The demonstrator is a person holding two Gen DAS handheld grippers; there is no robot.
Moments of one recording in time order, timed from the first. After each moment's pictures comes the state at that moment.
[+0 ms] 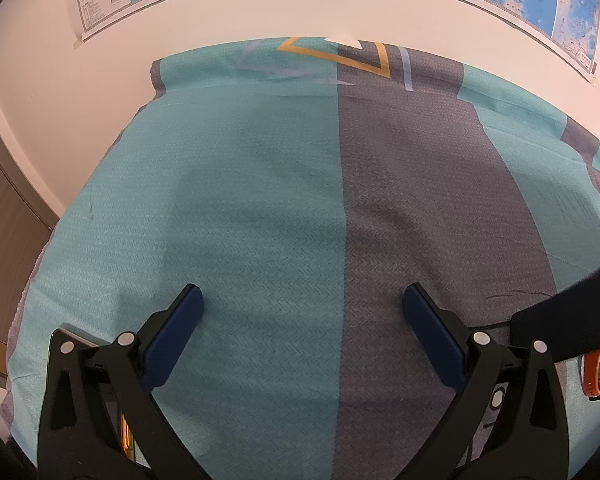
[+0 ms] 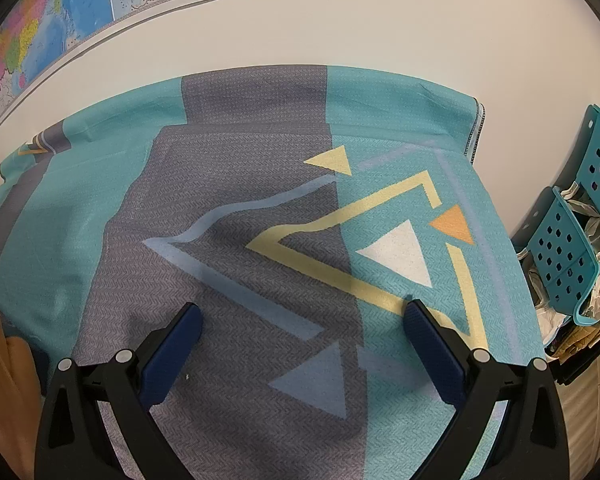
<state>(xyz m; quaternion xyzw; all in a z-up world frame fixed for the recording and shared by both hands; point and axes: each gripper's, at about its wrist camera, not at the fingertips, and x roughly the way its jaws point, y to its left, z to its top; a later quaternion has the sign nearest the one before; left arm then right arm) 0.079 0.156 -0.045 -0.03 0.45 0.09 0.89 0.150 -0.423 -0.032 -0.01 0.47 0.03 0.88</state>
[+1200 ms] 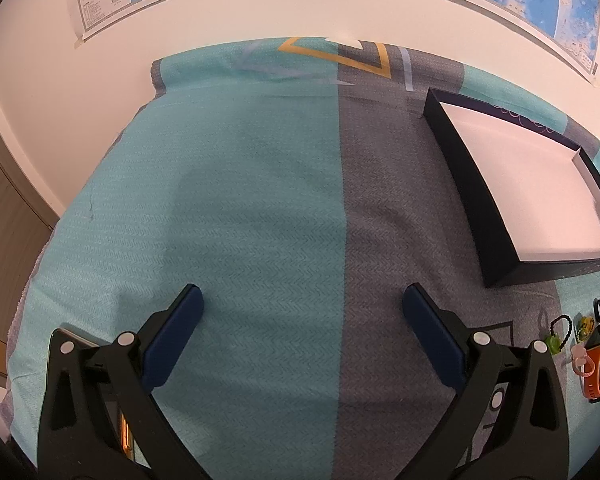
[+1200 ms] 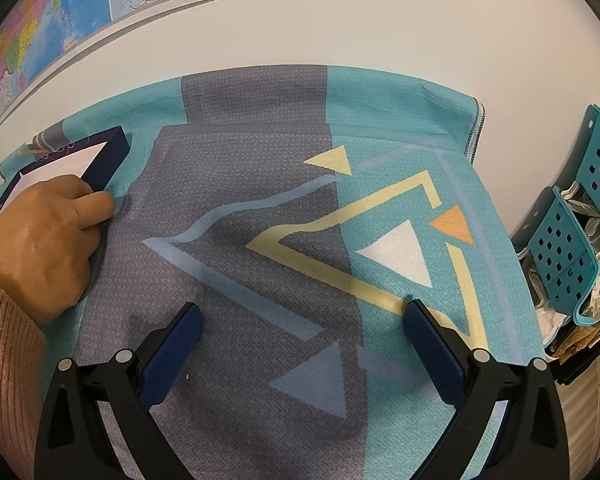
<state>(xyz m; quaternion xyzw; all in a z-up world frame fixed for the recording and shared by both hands) 0.080 0.156 -0.045 -0.03 0.45 0.09 0.89 0.150 -0.423 -0.032 -0.01 0.47 0.03 0.88</state>
